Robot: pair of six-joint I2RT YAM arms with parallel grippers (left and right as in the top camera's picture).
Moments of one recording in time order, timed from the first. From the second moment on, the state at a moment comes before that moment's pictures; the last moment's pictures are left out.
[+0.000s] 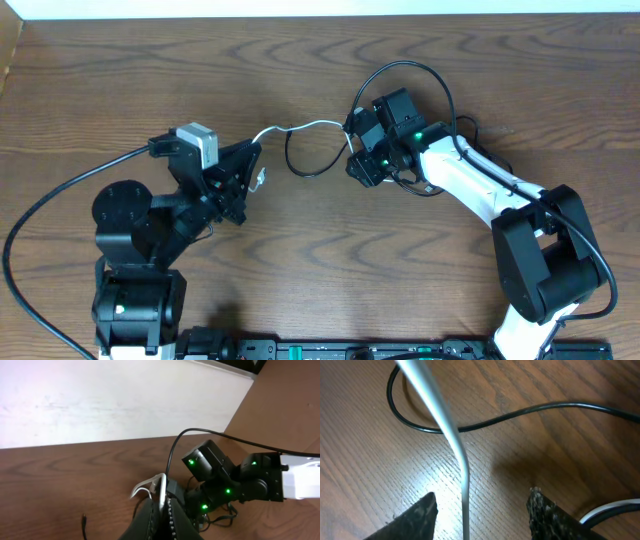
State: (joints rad) left arm -0.02 0.73 0.83 -0.29 0.62 -0.21; right arm 0.48 1.90 1.24 -0.46 -0.32 -0.14
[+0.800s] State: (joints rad) left arm -0.02 0.77 0.83 -0.41 0.62 -0.12; right arm 0.48 1.66 1.35 -0.69 -0.28 0.04
